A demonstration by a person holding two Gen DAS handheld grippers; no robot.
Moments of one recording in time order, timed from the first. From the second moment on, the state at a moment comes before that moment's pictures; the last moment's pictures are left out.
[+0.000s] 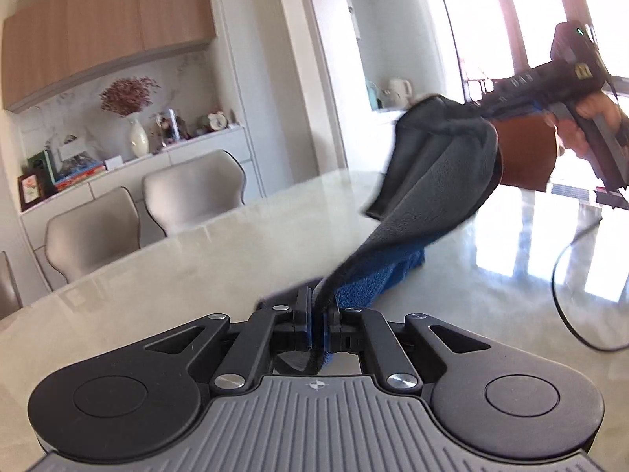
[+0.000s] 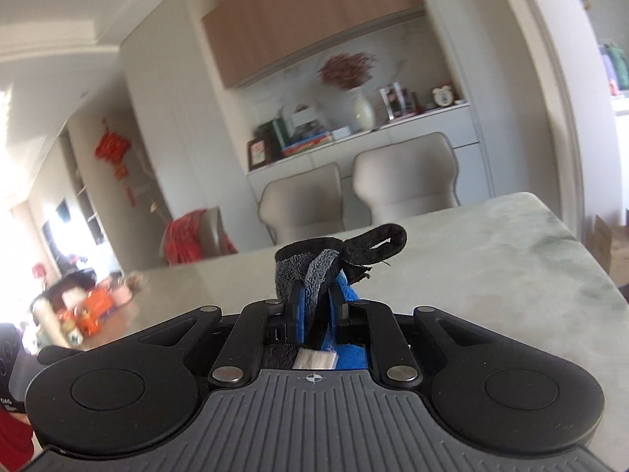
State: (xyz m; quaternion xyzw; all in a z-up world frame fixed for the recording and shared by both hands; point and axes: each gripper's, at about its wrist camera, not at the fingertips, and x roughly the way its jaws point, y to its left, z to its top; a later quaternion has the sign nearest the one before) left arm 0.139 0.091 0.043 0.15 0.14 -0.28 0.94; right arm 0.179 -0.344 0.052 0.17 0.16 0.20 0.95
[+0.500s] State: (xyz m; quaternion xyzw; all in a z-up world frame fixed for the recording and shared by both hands) left arm 0.136 0.080 0.084 0.15 0.13 -0.26 0.95; right arm 0.153 -0.364 0.064 0.17 0.12 0.18 0.96
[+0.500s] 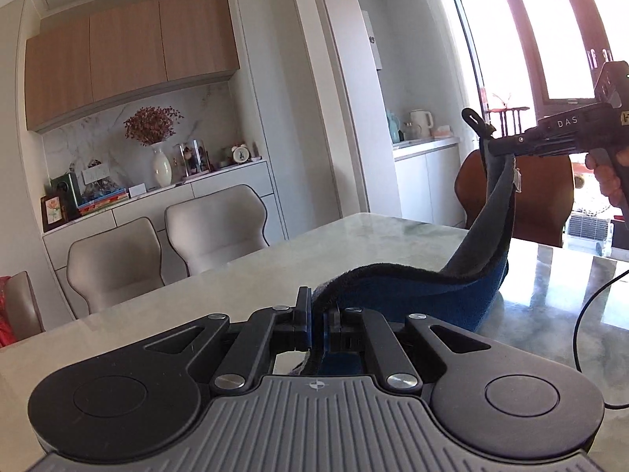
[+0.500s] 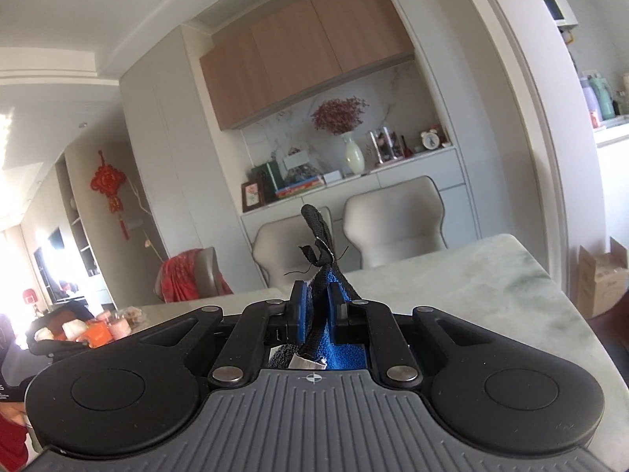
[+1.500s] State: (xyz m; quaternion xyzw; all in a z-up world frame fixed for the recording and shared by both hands) left arm 0.254 0.065 0.184 0.17 0.05 -0.16 0.97; right arm 0.281 -0.366 0.134 0.25 0.03 0.19 0.95
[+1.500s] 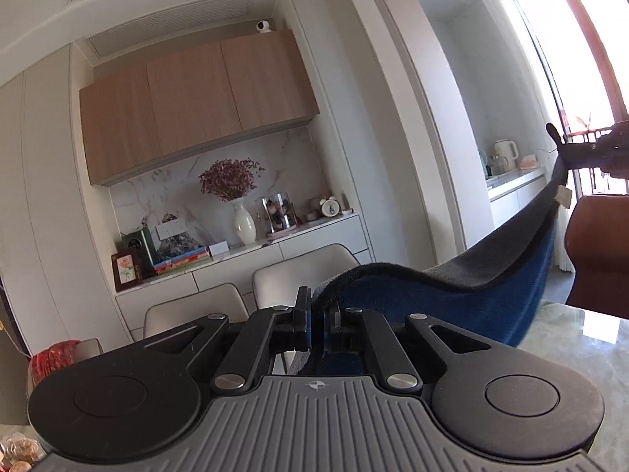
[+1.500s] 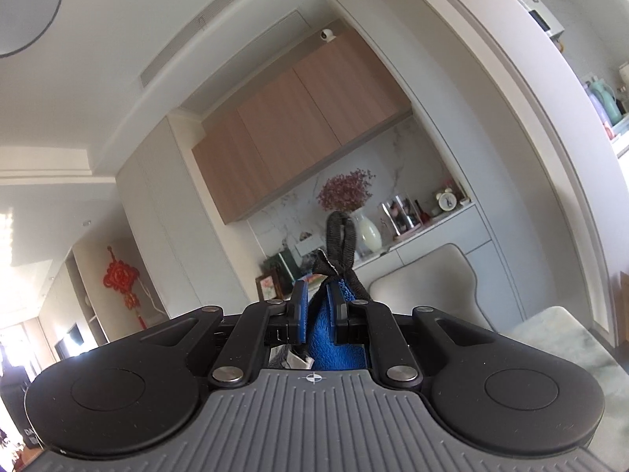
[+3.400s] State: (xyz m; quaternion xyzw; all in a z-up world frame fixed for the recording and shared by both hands) left arm 0.153 0.090 -0.011 0.24 0.23 -0.24 0.91; right arm 0.228 -0.321 -0.045 -0.10 0.32 0.25 0.91
